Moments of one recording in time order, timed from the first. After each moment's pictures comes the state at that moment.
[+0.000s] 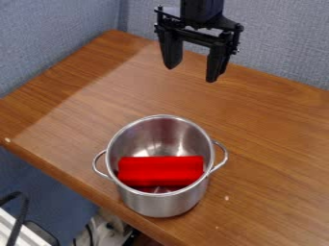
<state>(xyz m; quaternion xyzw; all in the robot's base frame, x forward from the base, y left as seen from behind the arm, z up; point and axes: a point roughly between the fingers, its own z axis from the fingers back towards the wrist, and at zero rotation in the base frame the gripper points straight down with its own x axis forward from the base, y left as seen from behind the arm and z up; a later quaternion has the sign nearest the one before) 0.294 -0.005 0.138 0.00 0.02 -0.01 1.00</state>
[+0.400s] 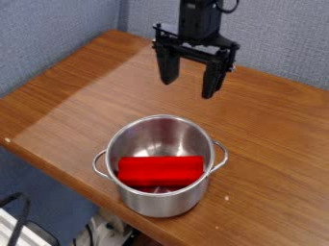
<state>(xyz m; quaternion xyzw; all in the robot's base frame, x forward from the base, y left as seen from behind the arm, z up) 0.285 -0.005 0.118 0.00 0.06 -0.01 1.00</state>
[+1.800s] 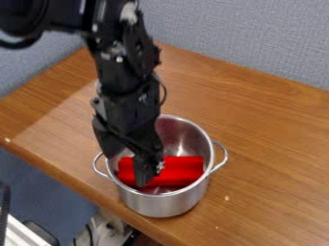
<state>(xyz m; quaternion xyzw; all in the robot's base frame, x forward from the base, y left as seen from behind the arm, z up) 0.179 0.008 0.073 0.01 -0.01 -0.12 0.99</state>
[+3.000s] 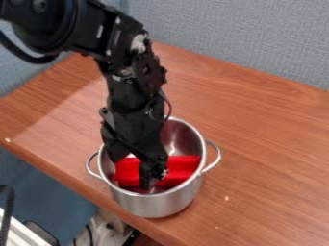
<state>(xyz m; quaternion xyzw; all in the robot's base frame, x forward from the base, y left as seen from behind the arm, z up) 0.186 0.011 0.041 0.02 0.00 -0.12 0.99</state>
